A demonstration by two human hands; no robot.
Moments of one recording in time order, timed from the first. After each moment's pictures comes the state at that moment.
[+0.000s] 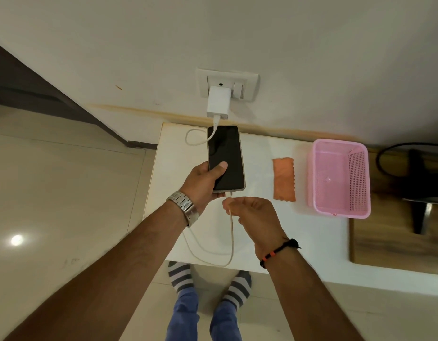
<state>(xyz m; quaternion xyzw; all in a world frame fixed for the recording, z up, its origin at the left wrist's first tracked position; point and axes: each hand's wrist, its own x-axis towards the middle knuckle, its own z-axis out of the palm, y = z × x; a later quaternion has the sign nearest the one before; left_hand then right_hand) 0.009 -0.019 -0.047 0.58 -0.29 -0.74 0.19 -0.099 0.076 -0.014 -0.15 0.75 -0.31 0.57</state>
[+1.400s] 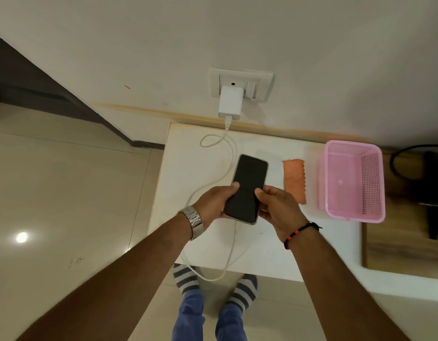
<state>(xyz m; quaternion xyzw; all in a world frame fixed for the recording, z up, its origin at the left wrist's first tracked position) 0.024 0.000 -0.084 0.55 -0.33 -0.76 0.06 -0.141 0.061 -0.058 -0.08 0.70 -0.36 0.61</state>
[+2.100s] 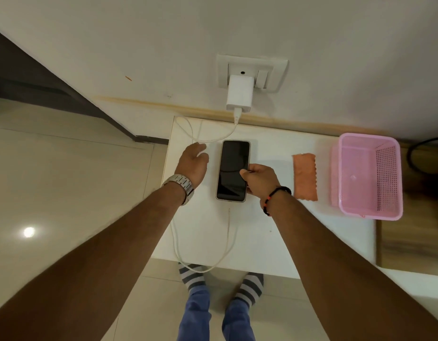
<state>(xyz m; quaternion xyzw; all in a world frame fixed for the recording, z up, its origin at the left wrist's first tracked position) 0.057 -0.079 -0.115 0.67 -0.47 -0.56 0.14 -0.114 -0.008 -0.121 -0.20 0.77 -0.24 0.55</state>
